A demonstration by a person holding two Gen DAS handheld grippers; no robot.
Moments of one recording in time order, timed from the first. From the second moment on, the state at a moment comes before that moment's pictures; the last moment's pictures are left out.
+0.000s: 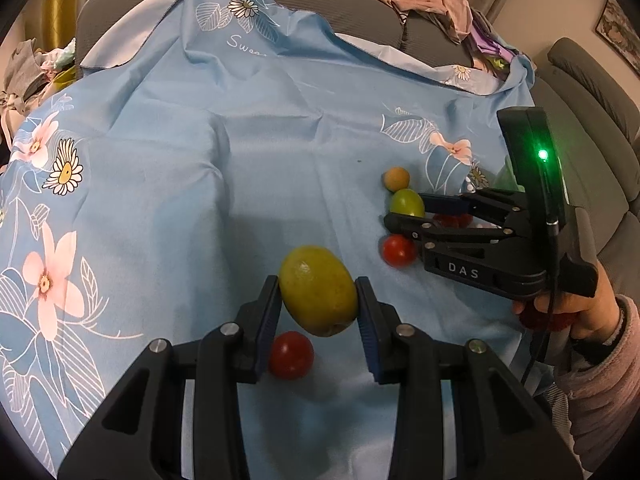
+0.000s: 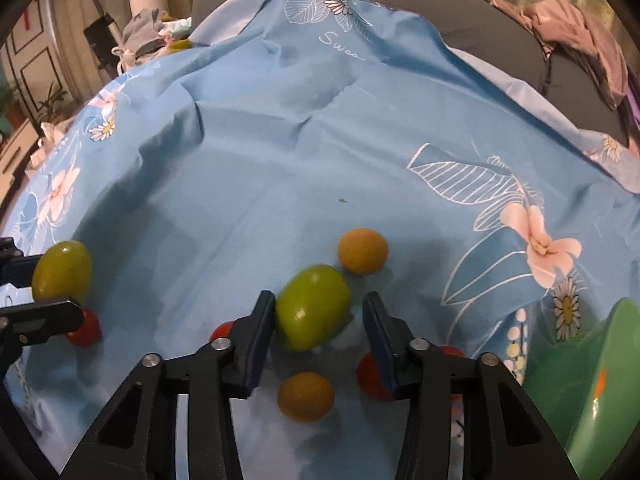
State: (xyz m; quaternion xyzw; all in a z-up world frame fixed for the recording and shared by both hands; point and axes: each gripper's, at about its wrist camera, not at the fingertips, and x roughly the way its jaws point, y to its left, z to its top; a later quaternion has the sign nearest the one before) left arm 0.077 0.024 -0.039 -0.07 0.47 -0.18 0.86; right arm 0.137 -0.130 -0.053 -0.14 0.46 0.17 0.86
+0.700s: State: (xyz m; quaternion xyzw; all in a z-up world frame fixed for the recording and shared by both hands) left arm 0.064 0.014 -0.027 -0.04 0.45 -0.17 0.87; right arm 0.098 -0.140 -0.009 -0.08 0.40 0.20 0.89
